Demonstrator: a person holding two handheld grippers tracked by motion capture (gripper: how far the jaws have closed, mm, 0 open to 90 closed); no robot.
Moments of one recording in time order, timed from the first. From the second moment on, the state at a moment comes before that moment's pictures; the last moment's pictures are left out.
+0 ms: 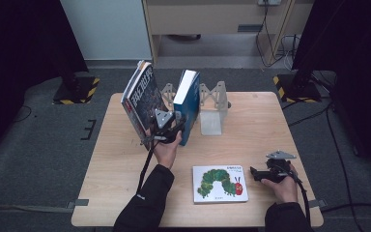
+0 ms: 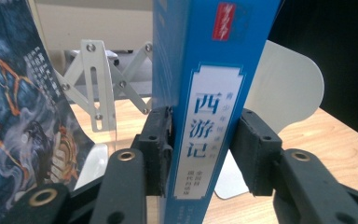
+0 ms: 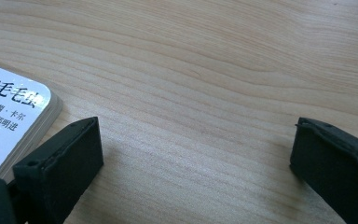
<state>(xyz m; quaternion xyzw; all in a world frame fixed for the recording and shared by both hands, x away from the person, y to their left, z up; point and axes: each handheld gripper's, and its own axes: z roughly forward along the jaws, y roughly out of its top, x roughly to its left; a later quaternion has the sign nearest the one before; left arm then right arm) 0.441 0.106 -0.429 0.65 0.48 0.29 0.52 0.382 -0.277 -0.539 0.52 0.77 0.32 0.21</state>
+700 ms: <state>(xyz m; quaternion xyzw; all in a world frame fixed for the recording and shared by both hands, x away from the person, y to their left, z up) 0.455 0.076 -0.426 0.64 0.49 0.30 0.51 0.382 -0.277 -0.539 0.52 0.77 0.32 0.22</state>
